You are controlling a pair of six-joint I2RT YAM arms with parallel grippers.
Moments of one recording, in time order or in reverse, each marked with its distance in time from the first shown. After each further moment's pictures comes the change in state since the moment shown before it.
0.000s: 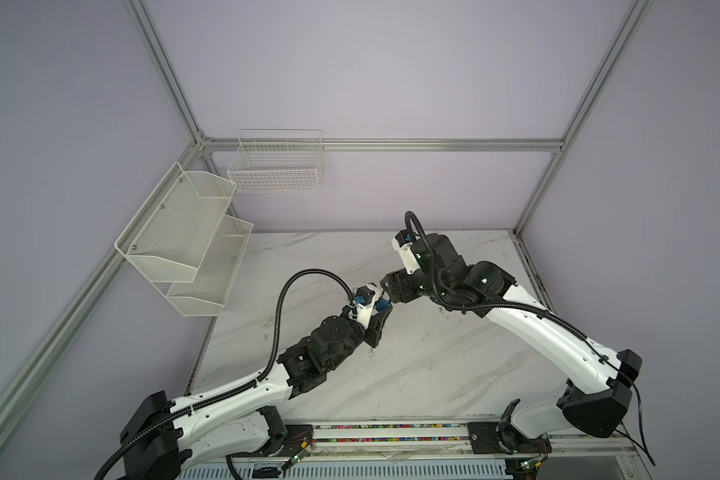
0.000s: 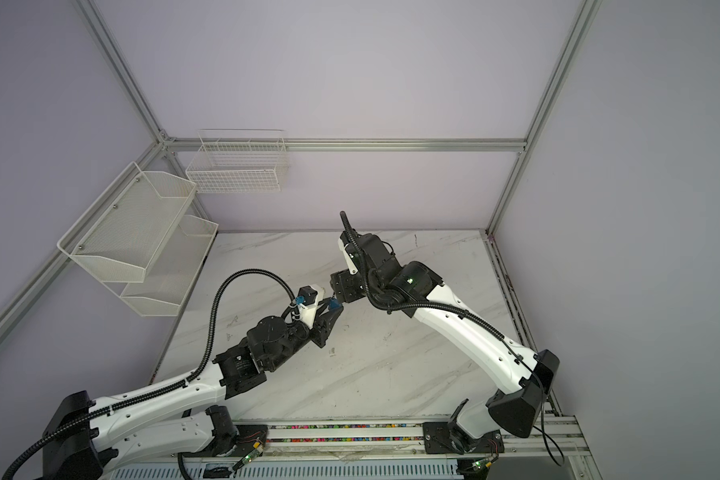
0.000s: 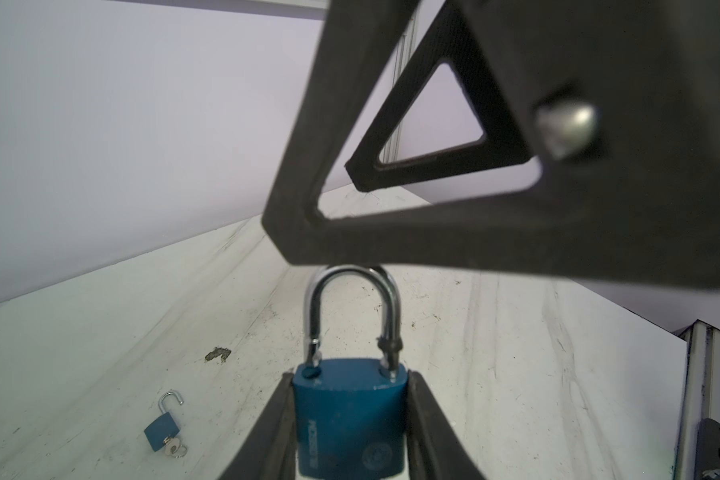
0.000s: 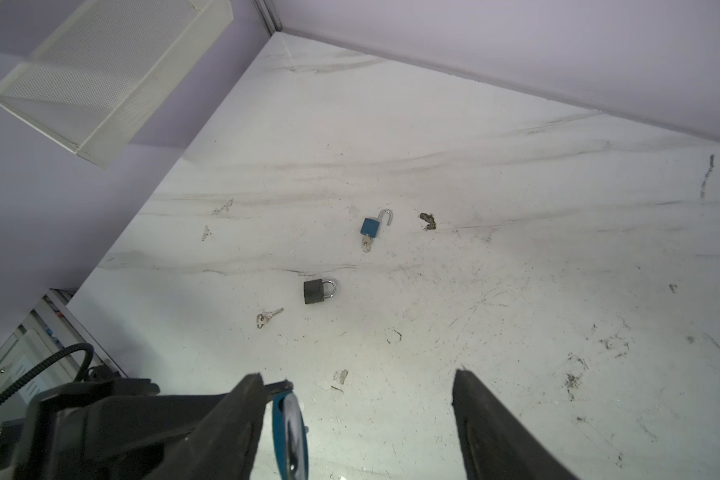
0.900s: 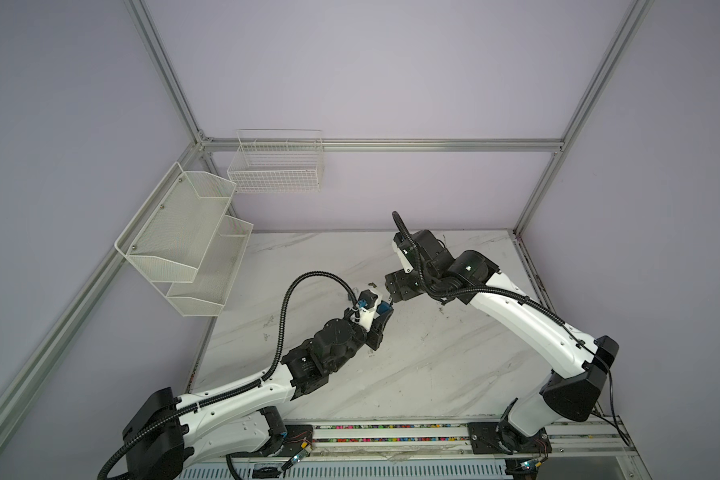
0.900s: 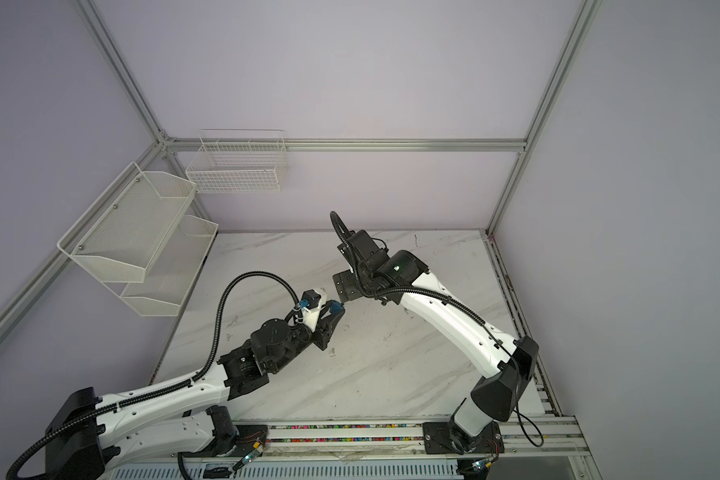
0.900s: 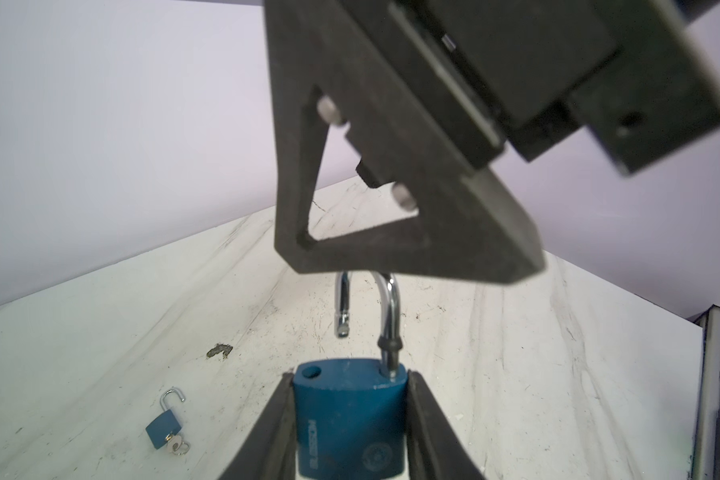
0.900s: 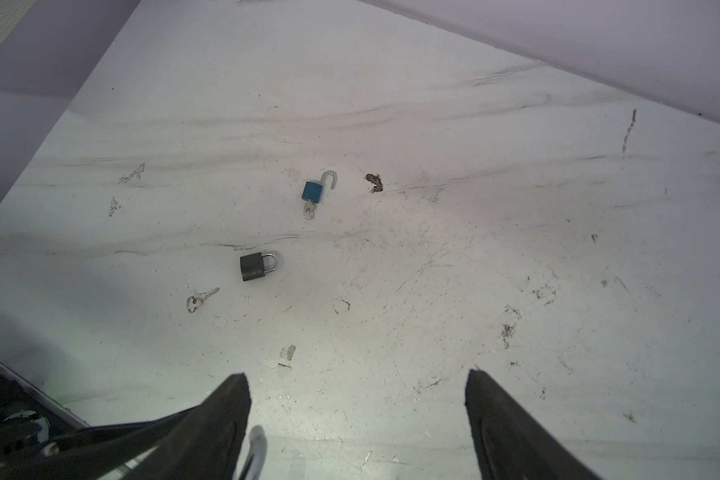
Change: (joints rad) left arm -0.006 0.021 -0.031 0.035 -0.008 0.028; right arm -0.035 0.103 0.111 -0.175 0.088 -0.018
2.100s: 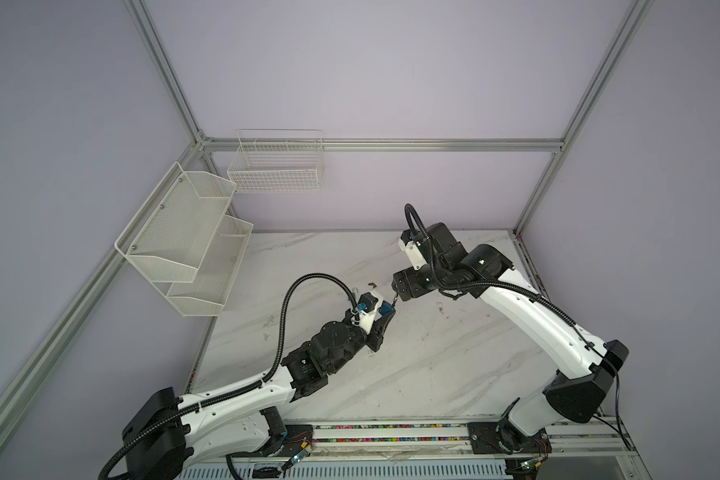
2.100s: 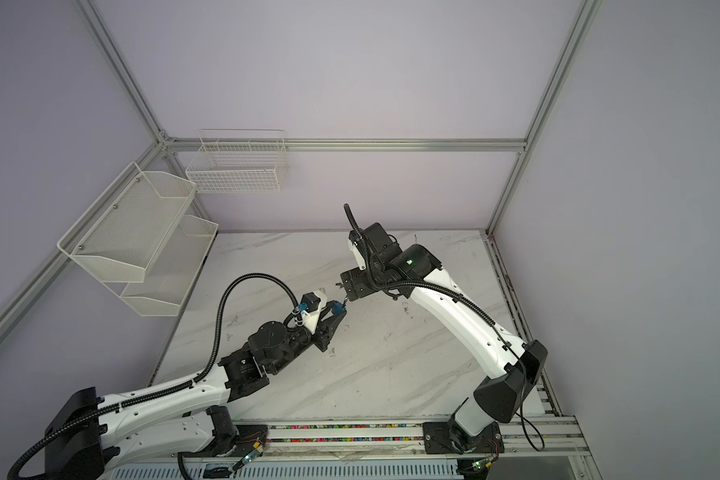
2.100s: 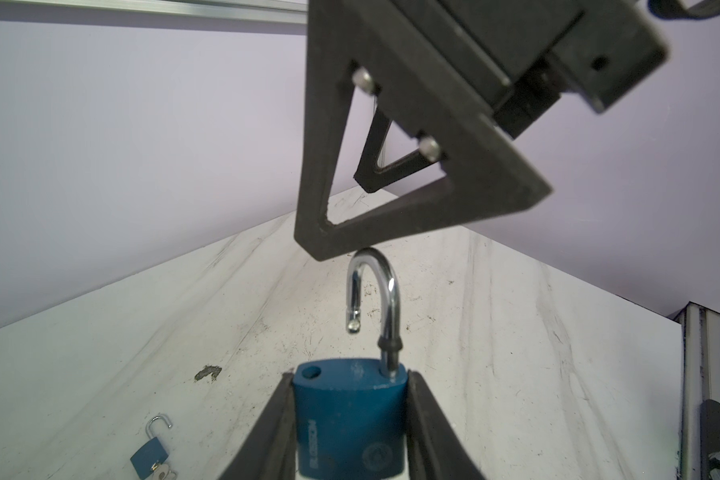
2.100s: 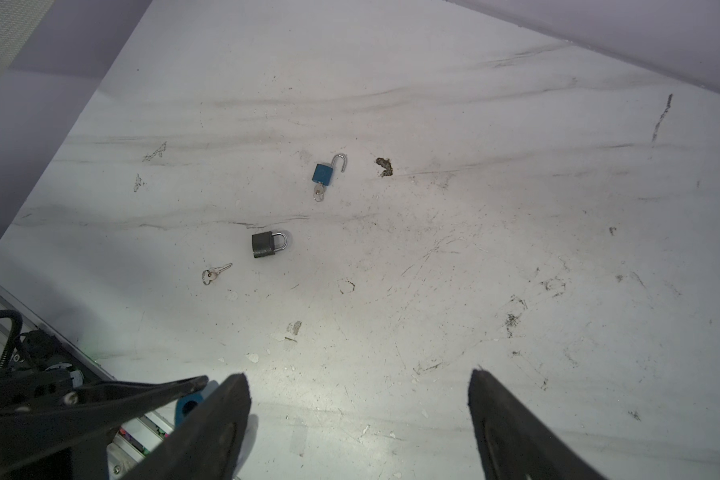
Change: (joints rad) left arm -0.005 -0.003 -0.031 0.085 0.040 0.030; right arm -0.070 -0.024 0.003 -0.042 -0.130 -0.059
